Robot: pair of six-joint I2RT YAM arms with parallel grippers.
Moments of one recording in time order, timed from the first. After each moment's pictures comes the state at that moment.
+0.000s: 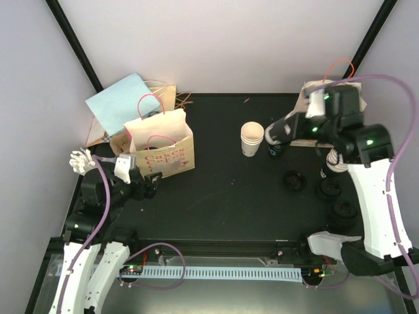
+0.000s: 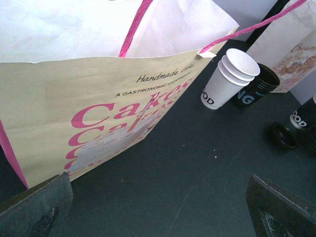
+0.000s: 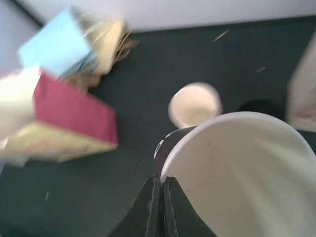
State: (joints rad) left arm -0.16 0.42 0.76 -0.79 0.35 -0.24; right arm 0.21 1.25 1.85 -1.27 -0.17 0.30
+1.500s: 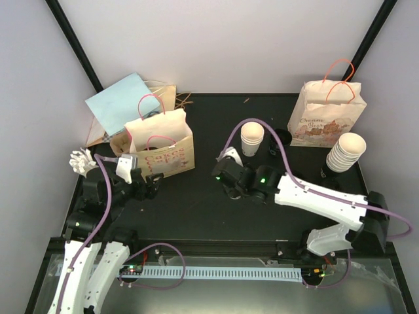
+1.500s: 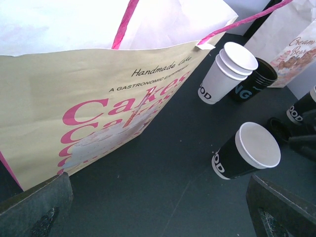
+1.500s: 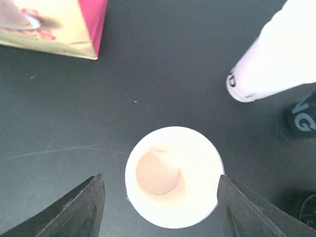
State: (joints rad) left arm -0.16 0.43 0.75 -0.79 0.36 -0.24; right arm 1.14 1.37 1.18 -0.86 0.50 0.46
